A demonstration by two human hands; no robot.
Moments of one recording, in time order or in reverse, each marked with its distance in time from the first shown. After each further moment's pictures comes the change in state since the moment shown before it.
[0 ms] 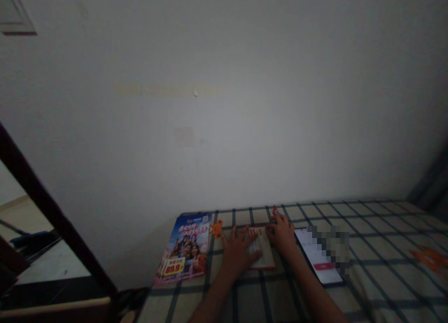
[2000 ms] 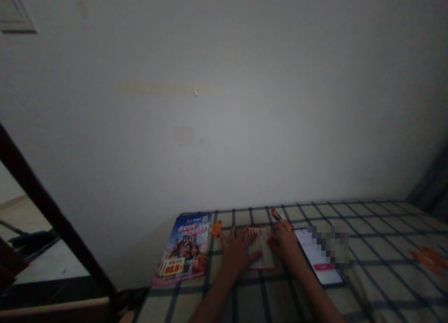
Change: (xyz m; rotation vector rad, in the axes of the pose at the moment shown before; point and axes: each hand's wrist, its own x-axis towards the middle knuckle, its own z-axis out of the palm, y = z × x) left_hand -0.001 0.004 -0.004 0.035 -0.015 -0.018; right_hand -0.029 0.009 -0.009 0.069 -0.068 -0.105
